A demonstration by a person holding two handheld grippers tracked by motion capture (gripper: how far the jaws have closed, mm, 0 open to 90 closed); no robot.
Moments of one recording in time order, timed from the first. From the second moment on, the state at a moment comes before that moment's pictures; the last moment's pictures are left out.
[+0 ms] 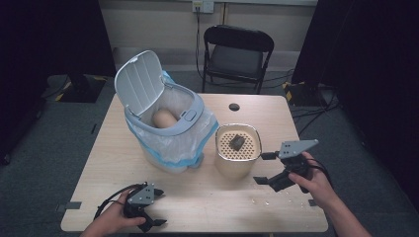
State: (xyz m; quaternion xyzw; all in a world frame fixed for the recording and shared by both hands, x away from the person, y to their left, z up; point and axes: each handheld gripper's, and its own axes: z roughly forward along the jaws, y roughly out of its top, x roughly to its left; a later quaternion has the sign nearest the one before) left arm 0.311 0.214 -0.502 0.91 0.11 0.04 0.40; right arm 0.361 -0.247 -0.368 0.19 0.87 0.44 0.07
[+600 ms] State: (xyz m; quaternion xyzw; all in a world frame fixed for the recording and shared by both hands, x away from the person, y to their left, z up) left arm 0.311 0.214 -0.502 0.91 0.11 0.04 0.40; right arm 0.347 -0.277 -0.420 0.22 0.88 0.42 0.07
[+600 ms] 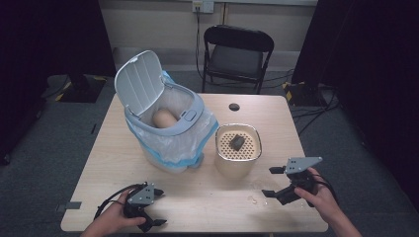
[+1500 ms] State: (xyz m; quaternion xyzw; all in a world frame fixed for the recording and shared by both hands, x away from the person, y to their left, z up) left arm 0.318 0.232 -0.492 0.90 0.17 0.04 0.40; right arm 0.345 -0.306 -0.500 0.26 0.88 0.38 0.11
